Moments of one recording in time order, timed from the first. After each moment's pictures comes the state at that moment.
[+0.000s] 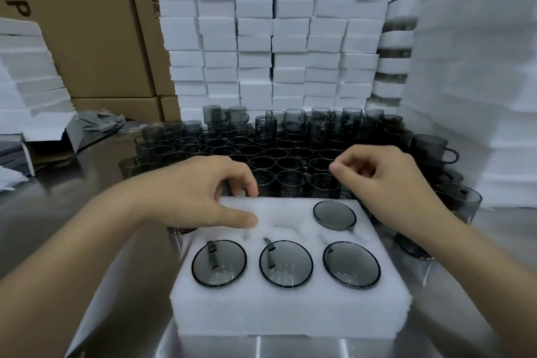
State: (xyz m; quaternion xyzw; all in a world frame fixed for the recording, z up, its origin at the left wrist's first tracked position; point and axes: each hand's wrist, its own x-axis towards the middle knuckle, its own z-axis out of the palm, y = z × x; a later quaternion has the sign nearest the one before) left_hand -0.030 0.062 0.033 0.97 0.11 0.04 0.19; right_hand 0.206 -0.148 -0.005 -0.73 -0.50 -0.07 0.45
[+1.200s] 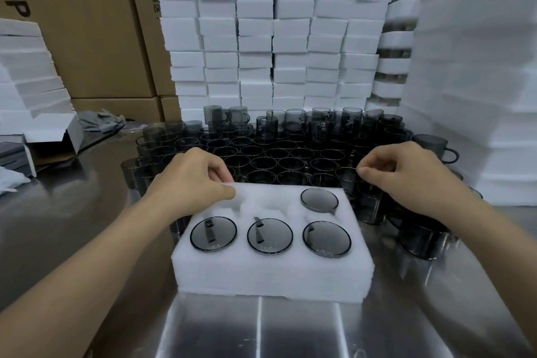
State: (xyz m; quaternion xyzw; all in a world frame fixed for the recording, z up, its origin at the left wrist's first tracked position) left_hand -0.013 0.081 0.004 0.88 0.34 0.22 0.23; right_hand 0.238 -0.161 0.011 -0.83 -0.45 -0.04 0.33
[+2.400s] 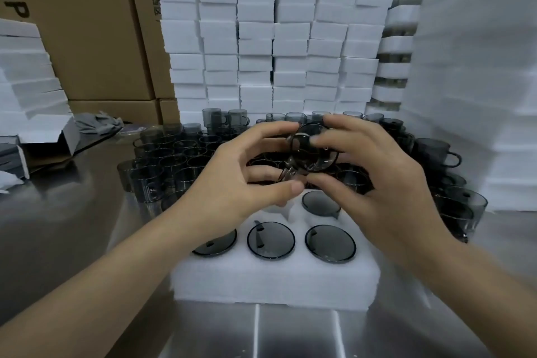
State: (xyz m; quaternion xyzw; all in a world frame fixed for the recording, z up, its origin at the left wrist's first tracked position) left_hand 0.004 0.018 0.005 0.77 -0.01 0.32 0.55; right_hand 0.167 -0.146 -0.005 -0.58 -0.63 -0.26 0.45
